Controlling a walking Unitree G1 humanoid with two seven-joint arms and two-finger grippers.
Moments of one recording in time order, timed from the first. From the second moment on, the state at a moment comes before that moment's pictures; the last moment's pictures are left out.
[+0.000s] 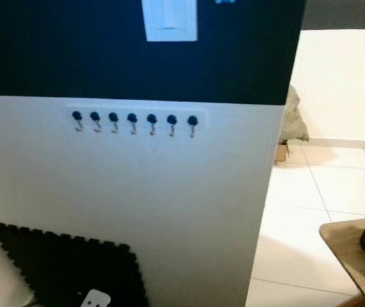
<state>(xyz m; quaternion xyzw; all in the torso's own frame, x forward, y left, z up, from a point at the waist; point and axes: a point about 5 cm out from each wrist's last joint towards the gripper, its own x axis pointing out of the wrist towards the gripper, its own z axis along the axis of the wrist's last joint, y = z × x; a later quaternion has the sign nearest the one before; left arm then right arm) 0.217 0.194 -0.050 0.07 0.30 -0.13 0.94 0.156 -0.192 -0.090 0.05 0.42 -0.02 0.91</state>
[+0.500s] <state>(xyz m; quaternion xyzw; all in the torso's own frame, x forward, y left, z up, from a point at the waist) 0.228 0.215 -0.031 0.08 0.23 -0.09 0.97 0.232 -0.197 -0.043 0.02 0.27 -0.02 0.96</state>
